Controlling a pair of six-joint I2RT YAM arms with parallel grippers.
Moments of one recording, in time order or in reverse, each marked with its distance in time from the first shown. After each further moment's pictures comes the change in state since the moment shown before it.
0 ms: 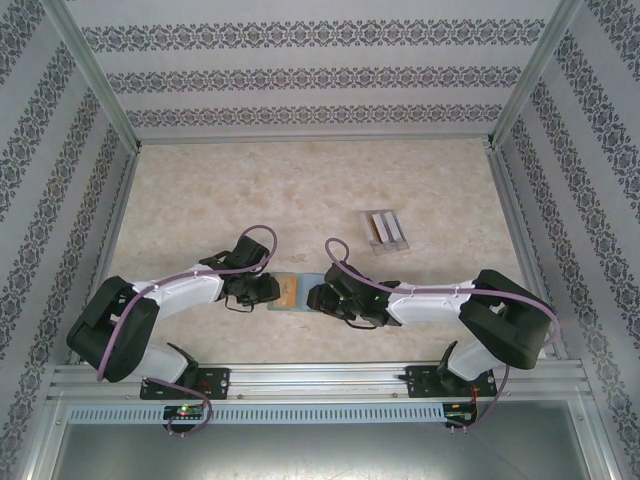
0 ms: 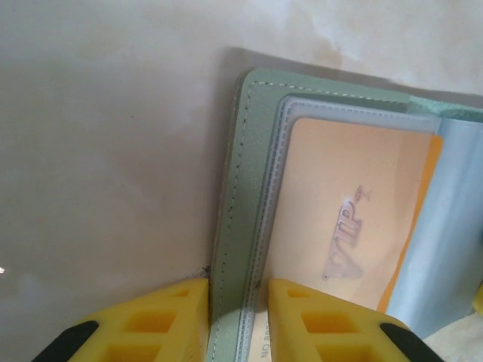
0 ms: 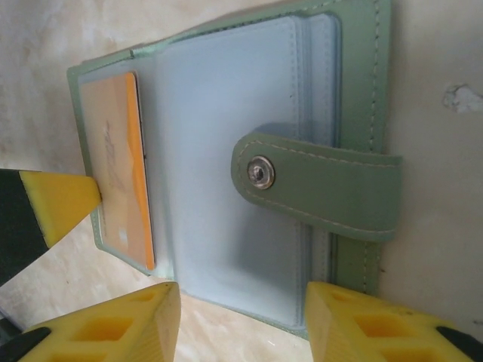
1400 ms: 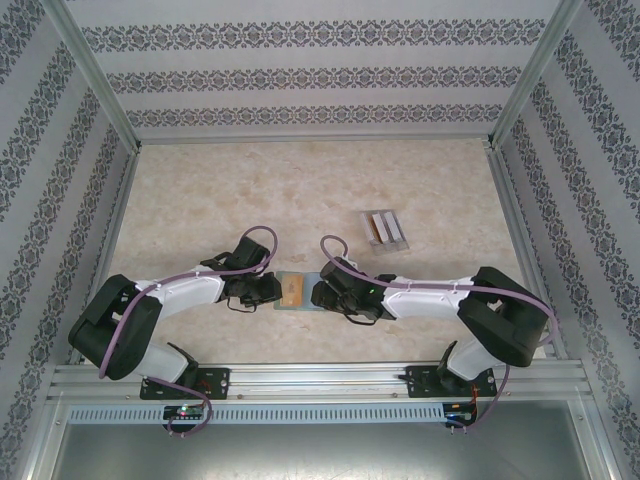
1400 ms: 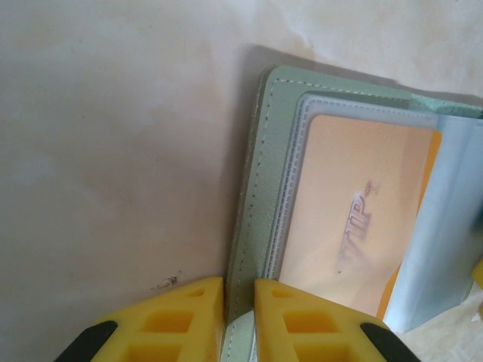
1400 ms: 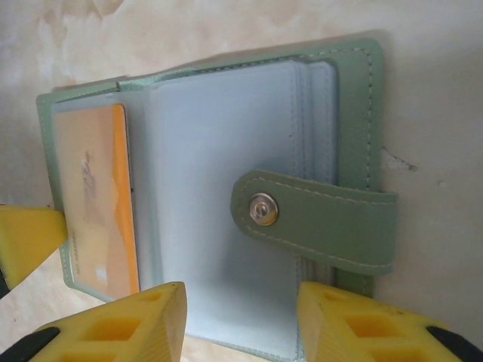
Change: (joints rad) left arm -0.001 0.008 -0.019 0.066 0.040 -0.035; right arm -0.006 0.023 0.077 -0.146 0.096 -0.055
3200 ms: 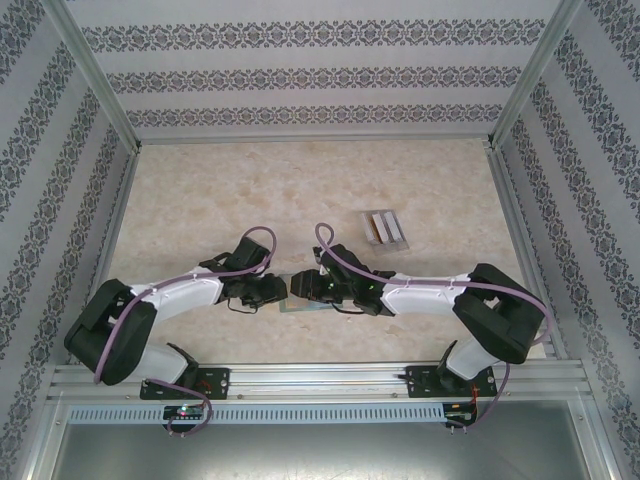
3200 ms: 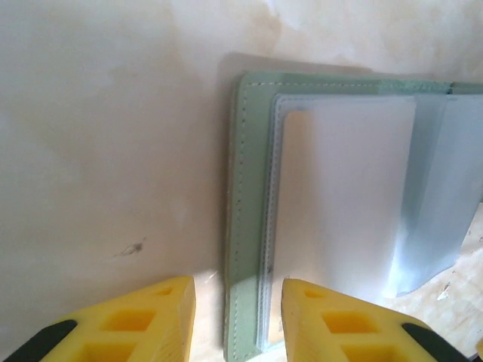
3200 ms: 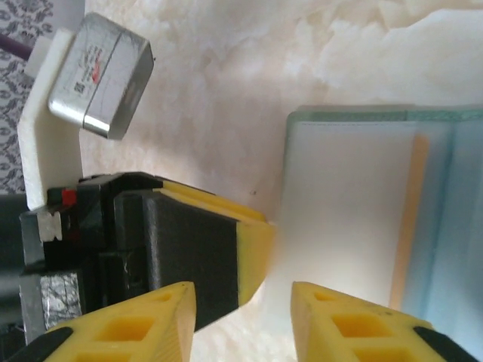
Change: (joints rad) left arm -0.010 -0.047 0.007 -0.040 0.025 -0.045; right arm -0.035 0.012 0.010 0.323 -0.269 -0.091
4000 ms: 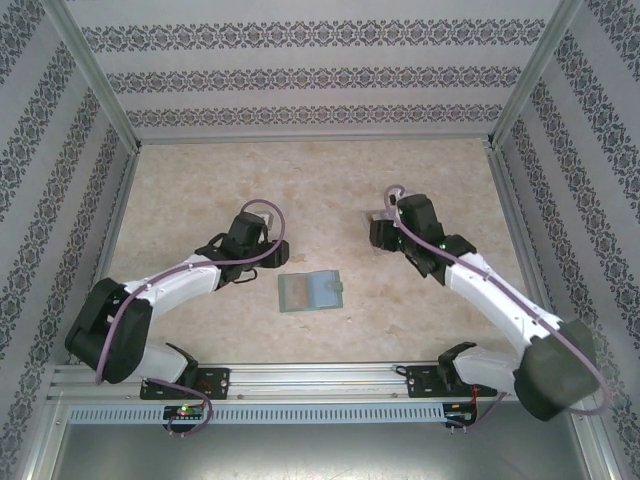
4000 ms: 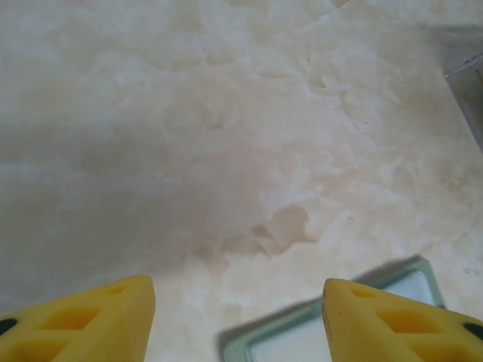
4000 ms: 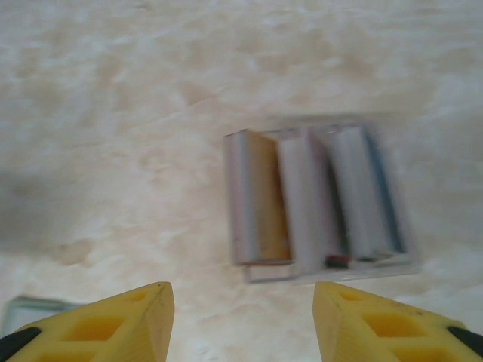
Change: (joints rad) left arm 0.056 0.029 0.100 0.240 -0.285 0.388; right arm -0.504 -0.331 0.175 -0.636 0.303 -0.667
